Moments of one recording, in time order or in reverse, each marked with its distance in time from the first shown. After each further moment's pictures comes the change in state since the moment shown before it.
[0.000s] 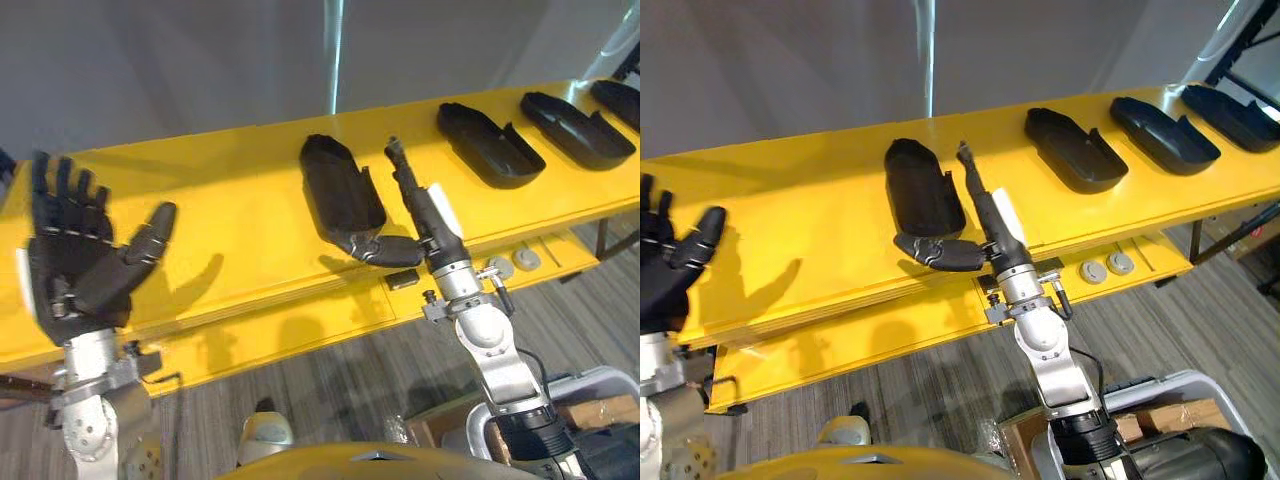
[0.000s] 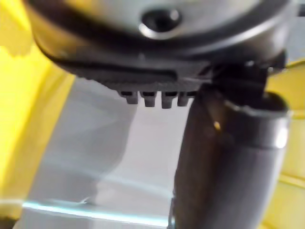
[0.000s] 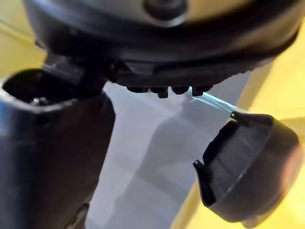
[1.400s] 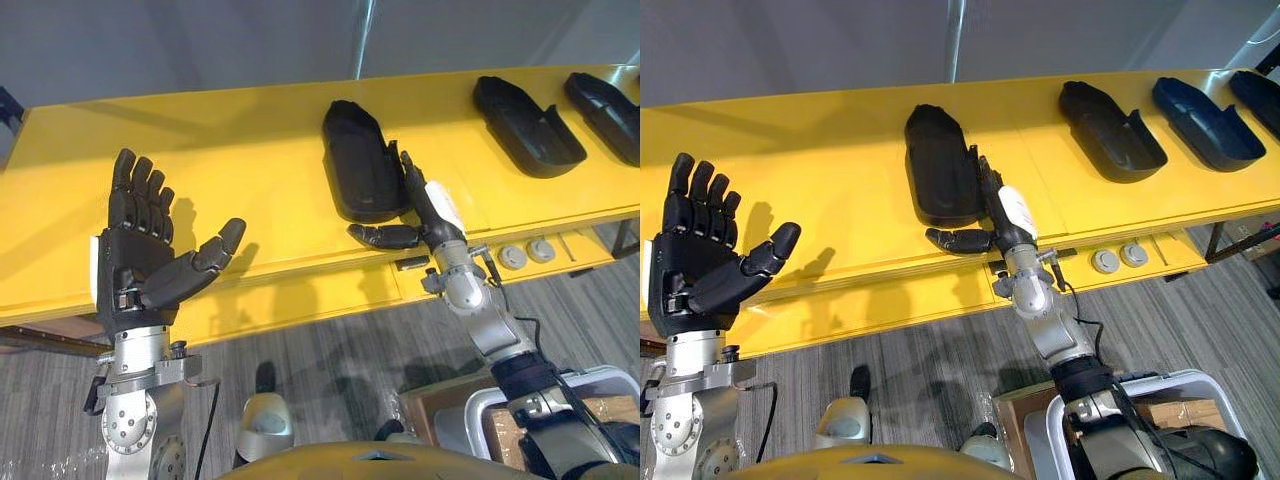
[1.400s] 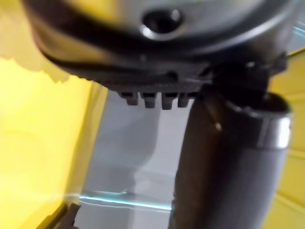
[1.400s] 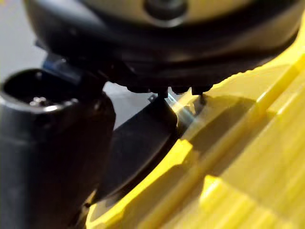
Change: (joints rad) left arm -0.028 0.058 -0.125 0.048 0.095 -0.056 0.072; right arm -0.284 -0.088 0.067 0.432 -0.146 0.123 -0.180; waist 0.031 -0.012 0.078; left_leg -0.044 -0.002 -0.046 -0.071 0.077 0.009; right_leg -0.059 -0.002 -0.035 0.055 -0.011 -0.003
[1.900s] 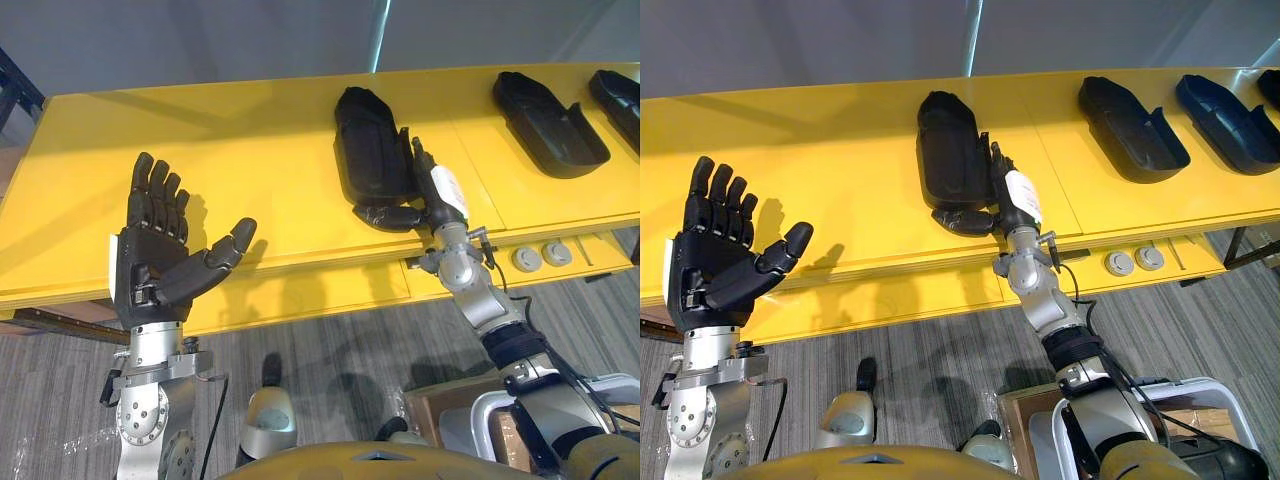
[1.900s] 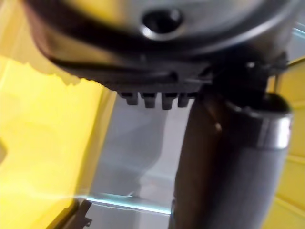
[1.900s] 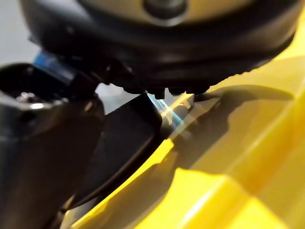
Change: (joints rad) left arm -0.017 0.000 -0.063 0.018 0.000 0.005 0.009; right arm -0.166 0.004 0.033 0.174 -0.006 0.068 -0.122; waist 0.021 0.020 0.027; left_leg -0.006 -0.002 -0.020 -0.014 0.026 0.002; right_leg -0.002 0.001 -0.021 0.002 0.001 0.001
